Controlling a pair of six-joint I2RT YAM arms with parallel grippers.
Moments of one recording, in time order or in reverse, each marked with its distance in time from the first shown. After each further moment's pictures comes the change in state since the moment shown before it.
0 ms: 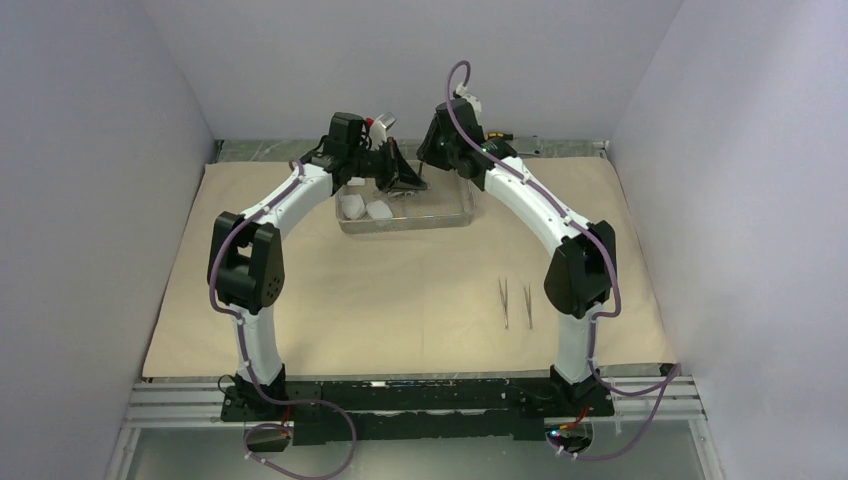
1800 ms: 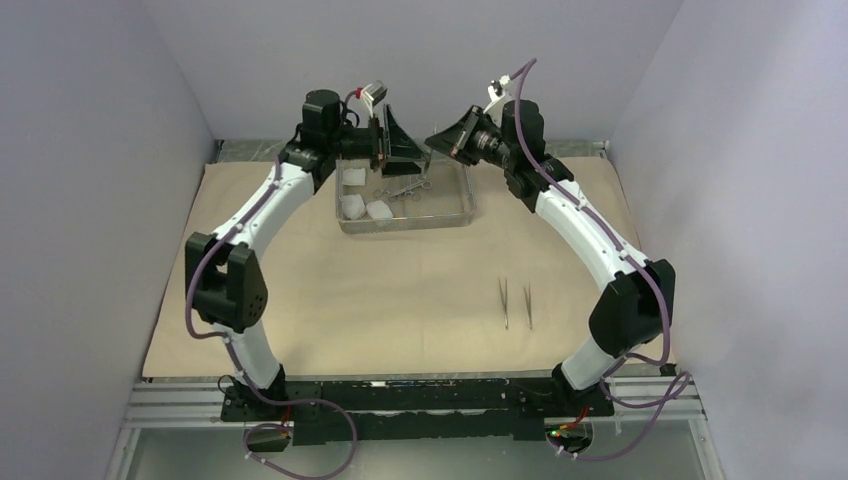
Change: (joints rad) left arm 0.022 -0.136 -0.045 0.357 0.280 -0.255; right arm -0.147 -0.333 -0.366 0.444 -0.576 0.160
